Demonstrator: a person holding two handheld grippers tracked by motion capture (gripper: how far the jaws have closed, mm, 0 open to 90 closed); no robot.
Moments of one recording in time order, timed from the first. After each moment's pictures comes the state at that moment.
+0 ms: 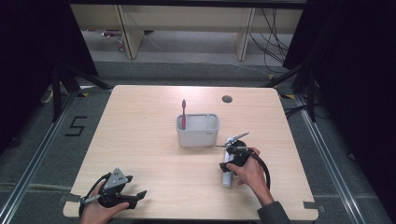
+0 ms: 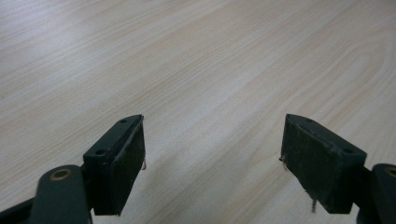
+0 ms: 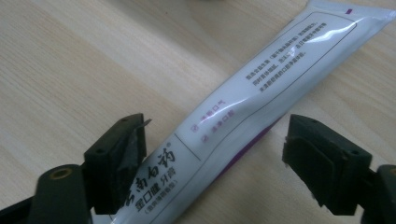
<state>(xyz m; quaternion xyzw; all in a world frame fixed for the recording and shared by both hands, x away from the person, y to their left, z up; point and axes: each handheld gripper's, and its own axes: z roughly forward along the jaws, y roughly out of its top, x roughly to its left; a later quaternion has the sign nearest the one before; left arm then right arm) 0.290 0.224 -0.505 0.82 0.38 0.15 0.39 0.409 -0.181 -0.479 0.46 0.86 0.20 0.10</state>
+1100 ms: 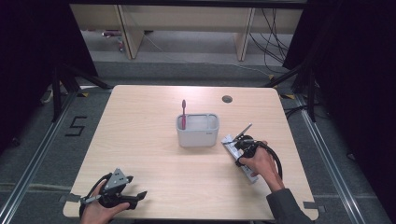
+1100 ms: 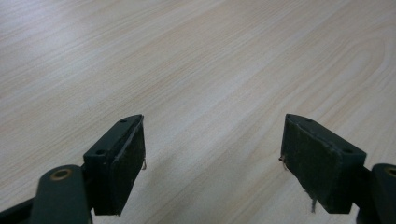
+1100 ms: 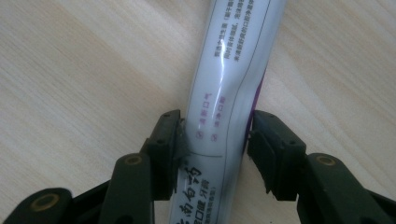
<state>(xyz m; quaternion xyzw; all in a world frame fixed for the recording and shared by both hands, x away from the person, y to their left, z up) 0.290 0.224 -0.505 0.83 0.37 0.14 0.38 0.434 -0.209 -0.470 0.43 0.89 0.10 0.06</state>
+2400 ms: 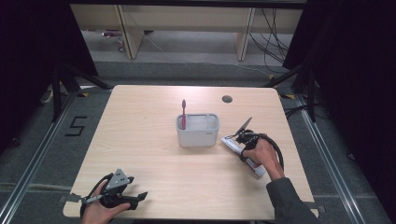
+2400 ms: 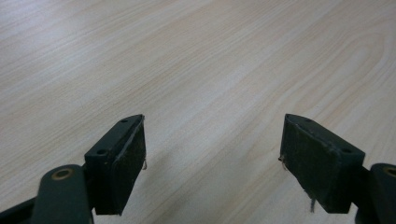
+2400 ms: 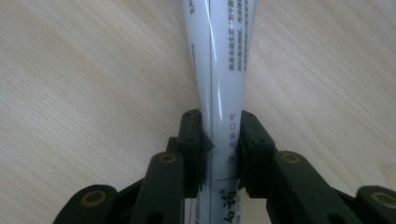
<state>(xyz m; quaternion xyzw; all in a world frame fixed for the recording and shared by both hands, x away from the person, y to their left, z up) 0.290 0.222 -0.507 0.84 0.37 0.14 0.38 0.461 -0.217 -0.470 0.43 0.90 0.06 0.02</state>
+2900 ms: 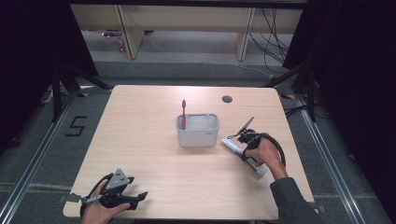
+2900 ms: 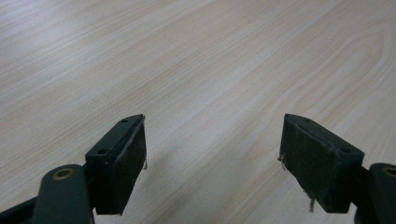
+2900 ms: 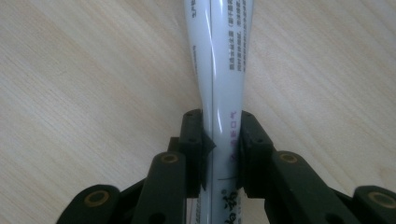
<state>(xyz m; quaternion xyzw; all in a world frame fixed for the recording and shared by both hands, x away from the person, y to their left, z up) 0.290 0.222 -0.507 0.83 0.37 0.14 0.38 0.461 -0.222 -0.467 0.43 0.90 0.07 0.02</state>
